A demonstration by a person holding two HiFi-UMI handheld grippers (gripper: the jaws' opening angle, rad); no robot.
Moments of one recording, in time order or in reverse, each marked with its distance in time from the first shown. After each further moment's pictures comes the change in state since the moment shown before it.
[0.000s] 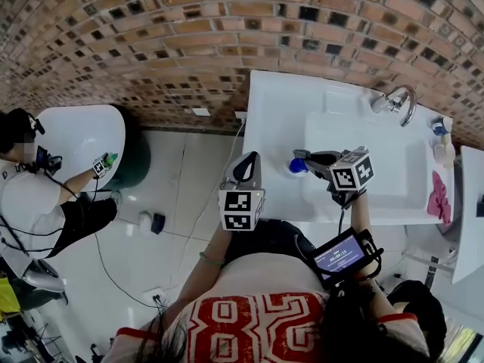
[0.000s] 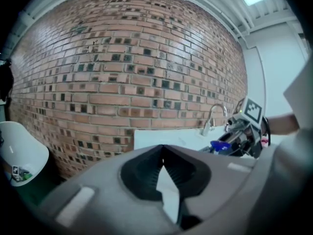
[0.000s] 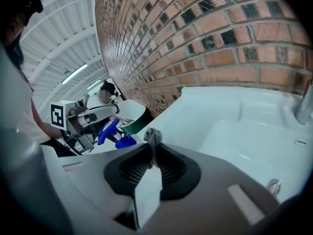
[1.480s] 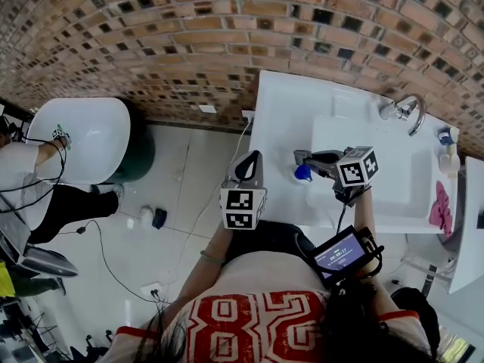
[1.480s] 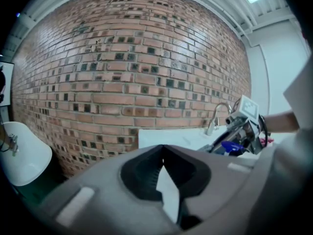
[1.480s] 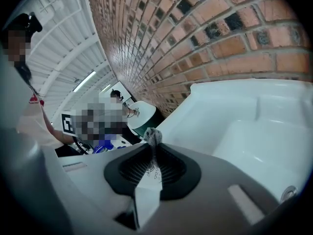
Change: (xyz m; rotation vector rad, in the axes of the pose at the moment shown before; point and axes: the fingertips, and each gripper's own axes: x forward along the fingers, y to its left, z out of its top) left arm 0.005 0.014 0.000 -0.009 0.010 0.035; right arm 0.014 0.007 0.016 0.024 0.018 0.166
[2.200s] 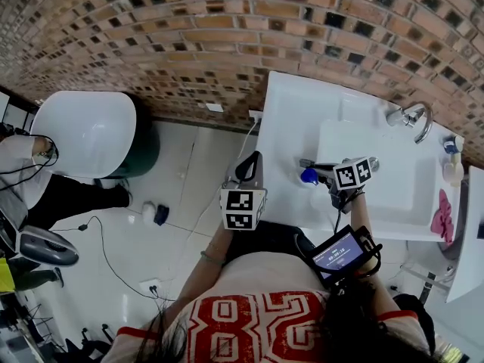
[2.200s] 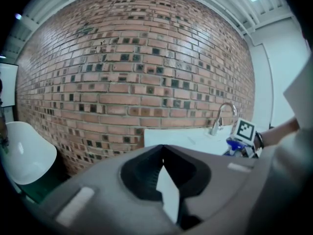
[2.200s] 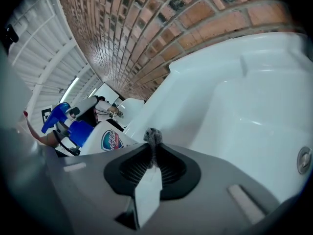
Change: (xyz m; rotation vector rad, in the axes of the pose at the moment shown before) left arm -0.006 0.016 -0.001 -0.010 -0.001 0.042; right arm 0.033 -0.048 -0.057 0.187 0.057 -0.054
